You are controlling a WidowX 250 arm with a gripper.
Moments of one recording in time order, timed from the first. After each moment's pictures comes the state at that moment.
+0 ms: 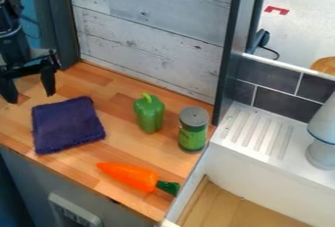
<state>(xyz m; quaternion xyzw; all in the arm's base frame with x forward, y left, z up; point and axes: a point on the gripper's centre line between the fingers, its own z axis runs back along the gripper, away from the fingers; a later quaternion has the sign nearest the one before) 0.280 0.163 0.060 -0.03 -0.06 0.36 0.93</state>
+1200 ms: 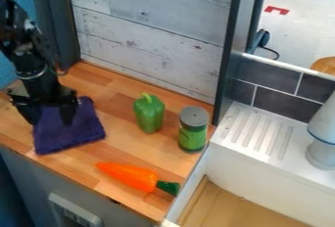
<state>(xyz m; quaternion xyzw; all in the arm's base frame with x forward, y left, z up) 0.288 0.140 0.011 0.02 -0.10 0.20 0.97</state>
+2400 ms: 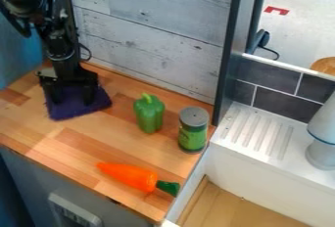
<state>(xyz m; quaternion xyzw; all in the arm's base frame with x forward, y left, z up) 0.364 0.165 -0.012 0.02 -0.08 0.21 0.97</state>
